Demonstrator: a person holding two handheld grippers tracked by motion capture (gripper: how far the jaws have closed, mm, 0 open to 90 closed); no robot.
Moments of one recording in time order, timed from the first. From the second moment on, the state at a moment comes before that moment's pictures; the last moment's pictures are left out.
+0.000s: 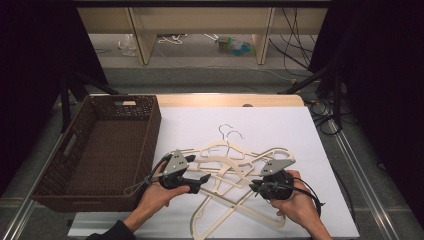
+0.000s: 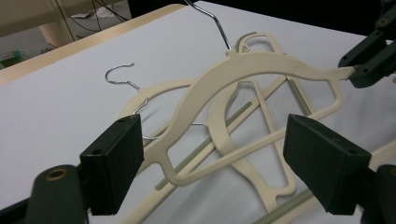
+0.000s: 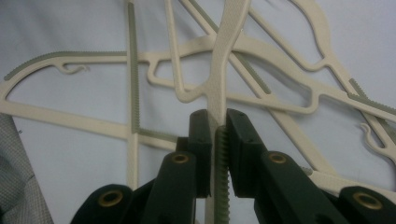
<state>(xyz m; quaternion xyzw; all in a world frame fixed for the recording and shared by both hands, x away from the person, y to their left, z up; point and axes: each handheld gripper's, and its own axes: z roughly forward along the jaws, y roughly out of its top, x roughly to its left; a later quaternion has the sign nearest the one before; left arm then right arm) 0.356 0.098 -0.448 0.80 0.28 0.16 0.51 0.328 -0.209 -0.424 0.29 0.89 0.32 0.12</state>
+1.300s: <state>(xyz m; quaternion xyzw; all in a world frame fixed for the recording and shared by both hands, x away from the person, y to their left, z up) 0.396 0.044 -0.434 0.85 0.15 0.02 0.51 0.296 -0.242 -0.408 0.24 0.90 0.33 0.14</state>
